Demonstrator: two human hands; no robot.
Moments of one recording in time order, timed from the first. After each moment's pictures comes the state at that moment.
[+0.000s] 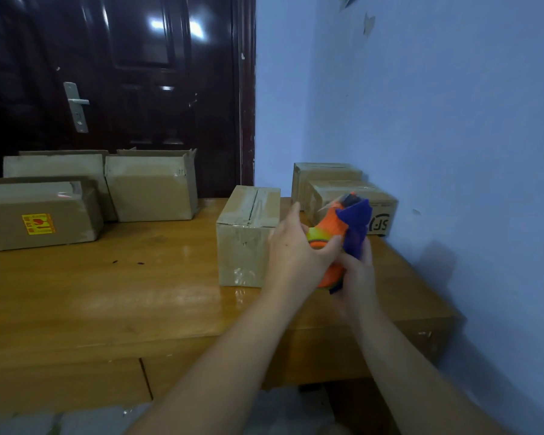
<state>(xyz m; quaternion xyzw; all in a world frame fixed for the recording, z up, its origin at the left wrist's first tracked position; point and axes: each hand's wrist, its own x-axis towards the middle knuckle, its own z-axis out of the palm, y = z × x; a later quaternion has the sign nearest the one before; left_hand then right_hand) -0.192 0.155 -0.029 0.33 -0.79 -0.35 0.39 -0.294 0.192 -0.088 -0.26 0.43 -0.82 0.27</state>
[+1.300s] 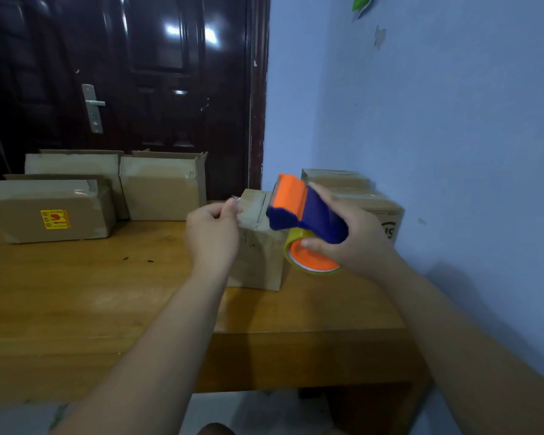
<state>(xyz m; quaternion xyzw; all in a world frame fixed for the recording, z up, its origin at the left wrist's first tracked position) -0.125 0.101 -0.010 0.41 -0.58 -0.41 0.57 -0.291 0.210 -0.002 -0.64 0.67 -0.37 -0.06</state>
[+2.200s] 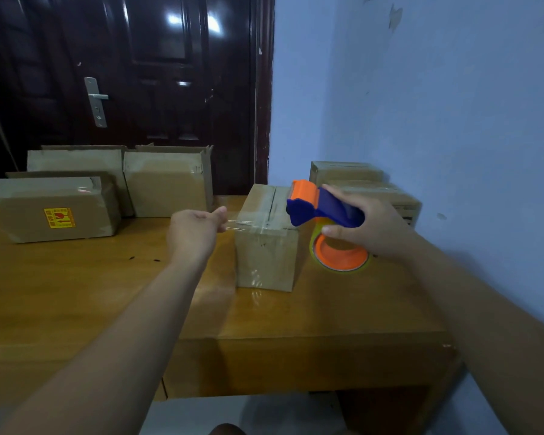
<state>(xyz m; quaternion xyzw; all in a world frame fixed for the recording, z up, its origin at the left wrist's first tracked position) -0.111 0.036 -0.028 0.49 -0.59 -0.41 0.49 -0.332 0.179 -0.001 -0.62 0.70 -0.34 0.02</state>
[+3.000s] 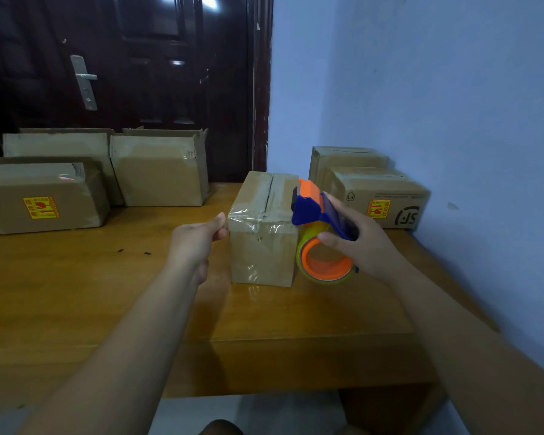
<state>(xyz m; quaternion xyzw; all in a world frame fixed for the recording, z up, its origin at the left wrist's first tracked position) -0.120 0.031 -0.050 0.48 -0.48 -0.60 0.43 -0.337 0.159 -0.057 -0.59 0.64 -0.46 0.13</state>
